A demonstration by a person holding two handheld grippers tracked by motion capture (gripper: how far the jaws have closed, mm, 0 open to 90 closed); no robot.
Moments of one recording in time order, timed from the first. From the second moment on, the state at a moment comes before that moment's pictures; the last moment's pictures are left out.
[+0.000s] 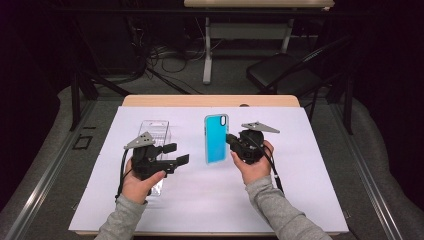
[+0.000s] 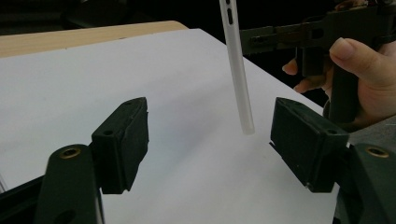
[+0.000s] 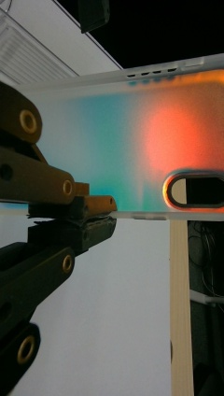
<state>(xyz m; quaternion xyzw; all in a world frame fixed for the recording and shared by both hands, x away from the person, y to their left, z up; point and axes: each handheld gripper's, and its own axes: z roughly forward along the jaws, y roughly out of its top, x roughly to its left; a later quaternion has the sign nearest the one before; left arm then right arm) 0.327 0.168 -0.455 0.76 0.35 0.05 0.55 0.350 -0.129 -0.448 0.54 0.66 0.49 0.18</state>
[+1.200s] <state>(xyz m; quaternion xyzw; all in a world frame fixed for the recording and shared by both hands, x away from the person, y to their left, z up) 0.329 0.127 -0.455 0.77 0.32 0.05 0.54 0.331 -0.146 -0.467 0.52 0.64 0.53 0.20</state>
